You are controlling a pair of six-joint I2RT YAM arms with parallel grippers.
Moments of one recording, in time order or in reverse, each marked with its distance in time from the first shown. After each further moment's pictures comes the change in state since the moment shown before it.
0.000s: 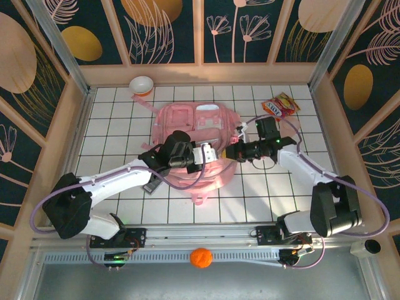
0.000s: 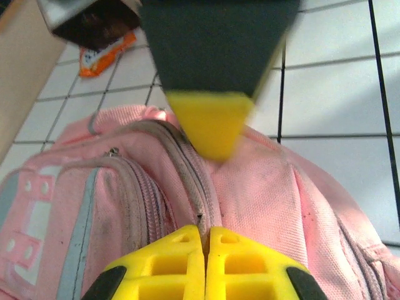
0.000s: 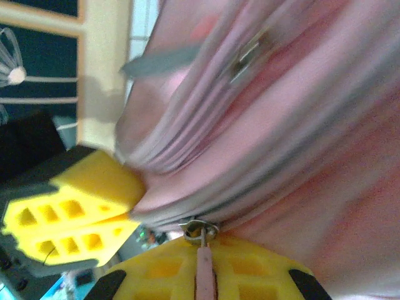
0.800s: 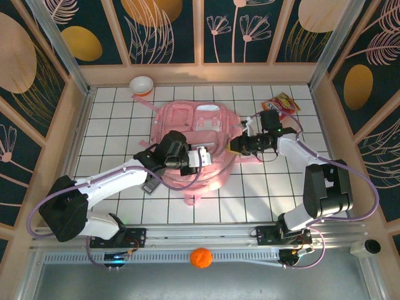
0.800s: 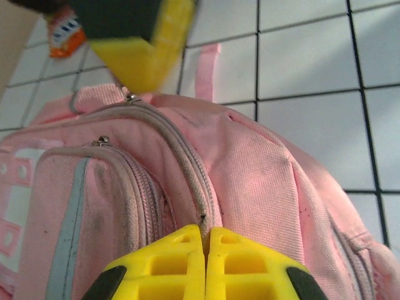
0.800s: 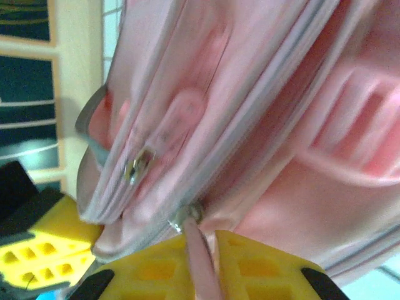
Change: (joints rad) left arm 0.036 -0.026 -0.010 -0.117 0.063 0.088; right arm -0.084 0.141 0.095 -0.048 0.019 -0.087
